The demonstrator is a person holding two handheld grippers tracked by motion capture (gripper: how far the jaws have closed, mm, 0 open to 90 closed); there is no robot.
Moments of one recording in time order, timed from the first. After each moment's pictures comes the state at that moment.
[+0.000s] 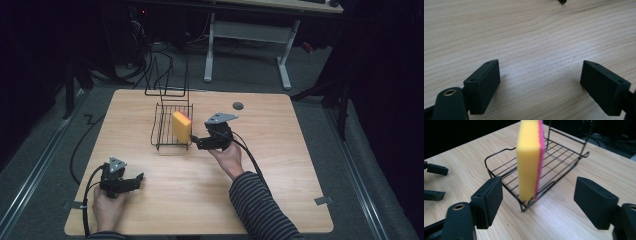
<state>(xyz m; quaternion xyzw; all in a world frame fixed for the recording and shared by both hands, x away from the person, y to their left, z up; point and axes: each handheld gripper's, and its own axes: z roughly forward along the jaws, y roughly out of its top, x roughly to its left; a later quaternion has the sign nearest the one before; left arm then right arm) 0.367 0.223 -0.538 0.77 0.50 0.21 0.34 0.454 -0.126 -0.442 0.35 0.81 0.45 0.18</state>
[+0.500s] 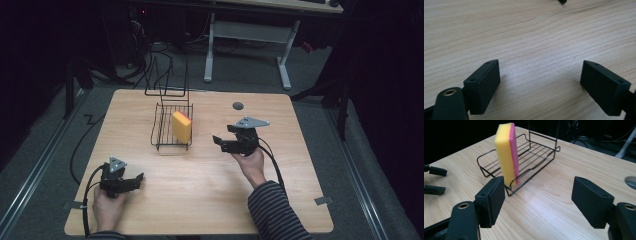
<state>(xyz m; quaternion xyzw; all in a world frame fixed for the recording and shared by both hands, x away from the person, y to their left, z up) 0.367 0.223 -0.538 0.77 0.50 0.21 0.34 0.426 -0.192 -0.431 0.38 0.77 0.47 0.19</state>
